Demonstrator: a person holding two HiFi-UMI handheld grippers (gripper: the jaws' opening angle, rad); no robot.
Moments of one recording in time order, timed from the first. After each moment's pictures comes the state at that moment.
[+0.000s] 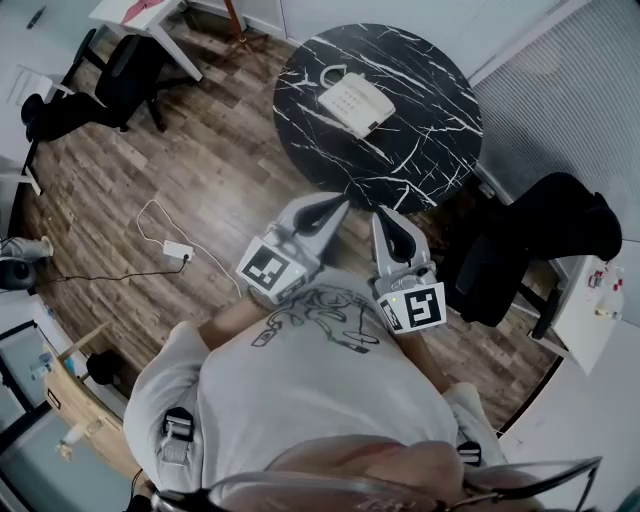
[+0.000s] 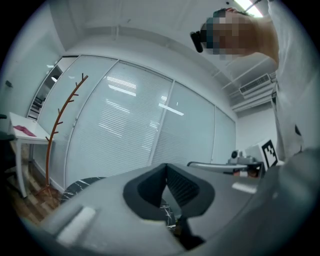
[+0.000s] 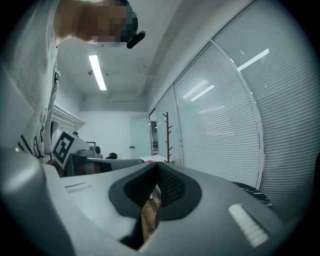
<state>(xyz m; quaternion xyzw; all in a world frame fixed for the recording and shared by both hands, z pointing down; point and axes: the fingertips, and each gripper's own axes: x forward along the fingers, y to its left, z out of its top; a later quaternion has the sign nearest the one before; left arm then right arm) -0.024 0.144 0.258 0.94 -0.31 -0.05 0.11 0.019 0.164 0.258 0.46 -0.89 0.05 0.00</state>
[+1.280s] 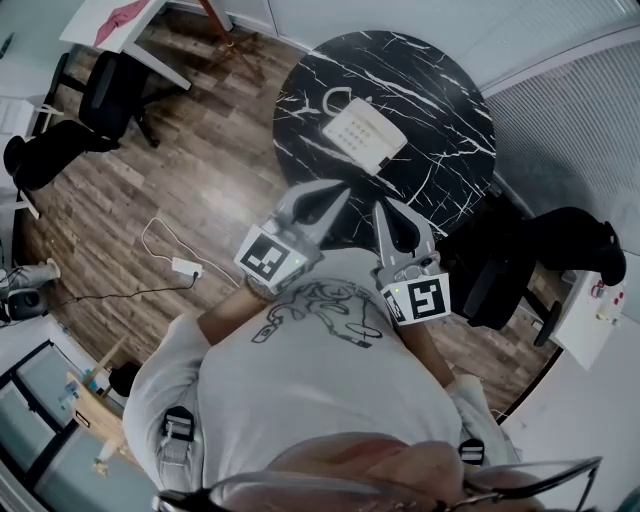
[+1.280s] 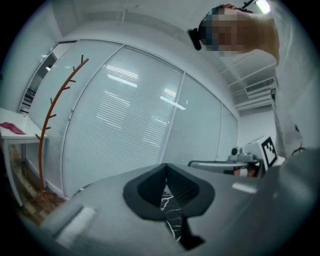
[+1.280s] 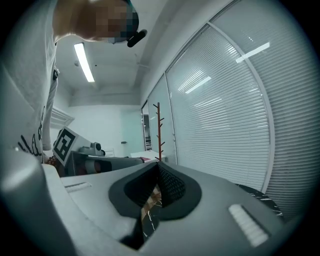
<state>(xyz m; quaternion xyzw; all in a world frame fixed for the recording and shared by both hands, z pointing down) -0.060 -0.071 0.279 0.95 -0.28 -0.01 0.13 -0.016 -0.047 0.276 0.48 -0.87 0.08 0.03</state>
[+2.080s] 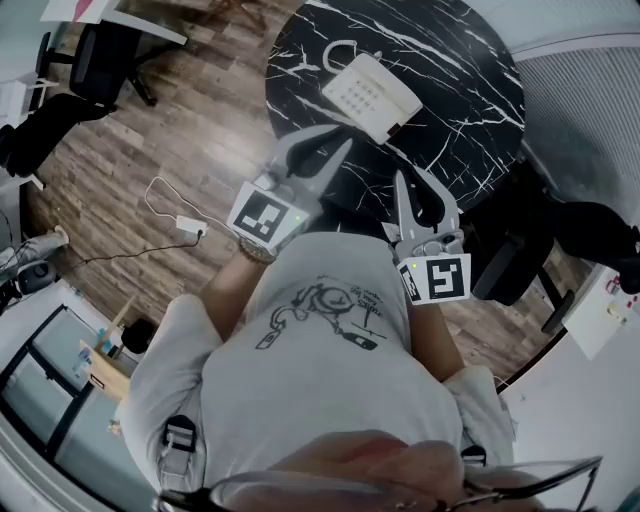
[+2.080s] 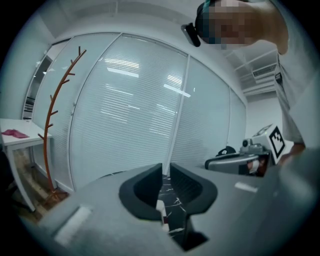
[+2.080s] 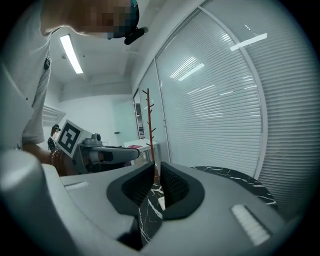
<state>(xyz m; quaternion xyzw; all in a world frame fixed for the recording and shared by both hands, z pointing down) -0.033 -0.146 0.358 0.94 -0.31 0.05 0.14 0.041 -0.097 0.360 0.50 -0.85 0.13 0.08</state>
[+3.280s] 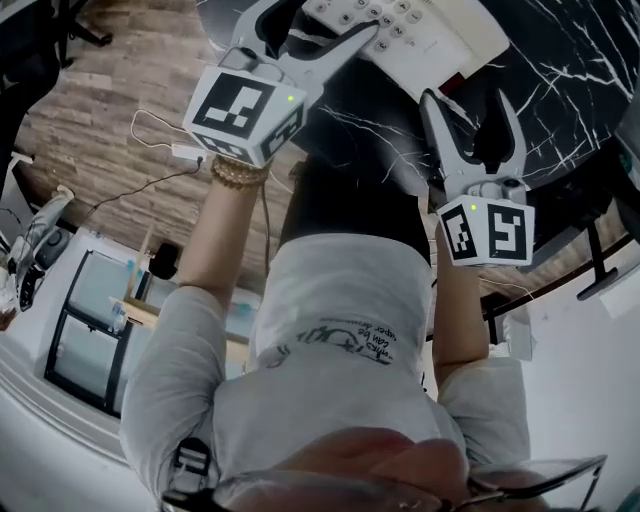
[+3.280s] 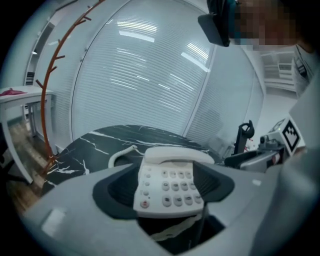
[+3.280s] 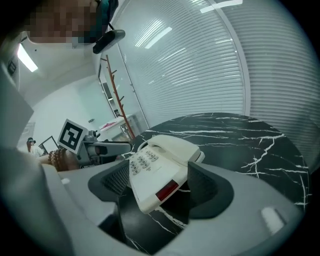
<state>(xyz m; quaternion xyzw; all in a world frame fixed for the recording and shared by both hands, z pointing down) -0.026 -0.282 0.672 0.91 -0.30 0.18 0.24 0.085 -0.187 0.657 0.56 -0.75 0.33 0.13</state>
